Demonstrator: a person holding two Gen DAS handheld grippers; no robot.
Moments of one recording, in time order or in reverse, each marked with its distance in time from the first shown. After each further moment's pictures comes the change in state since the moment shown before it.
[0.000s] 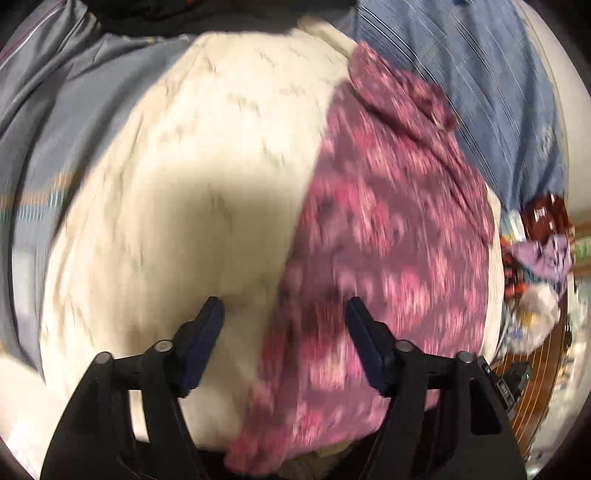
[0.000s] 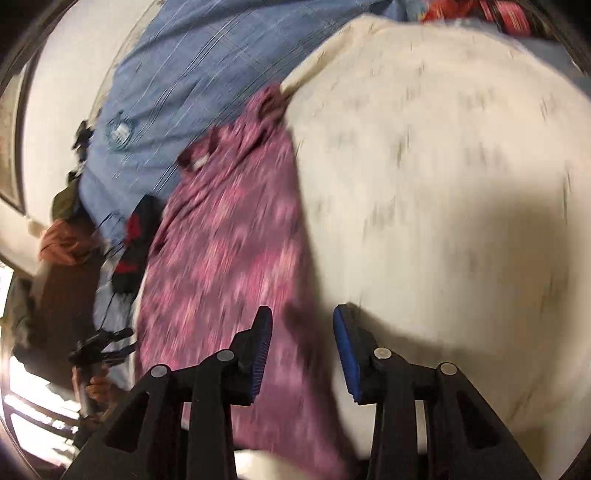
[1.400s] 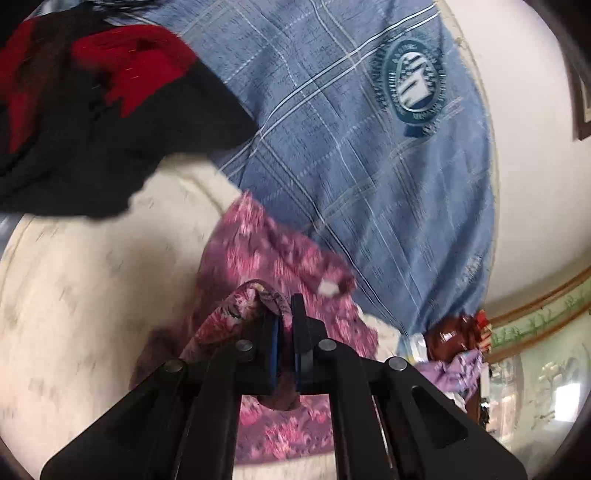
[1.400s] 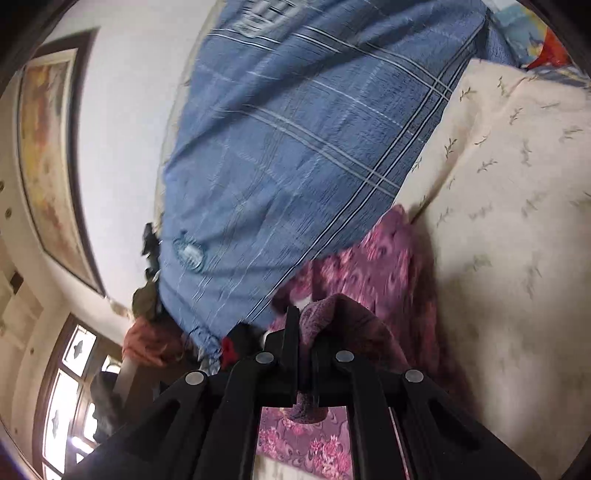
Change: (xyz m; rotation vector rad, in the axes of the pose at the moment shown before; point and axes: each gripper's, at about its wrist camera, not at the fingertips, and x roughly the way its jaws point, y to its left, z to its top) left arm 0.005 -0.080 0.214 -0.127 -0.289 -0.377; right arm 0.077 0.059 0.219 0.119 -0.263 0.385
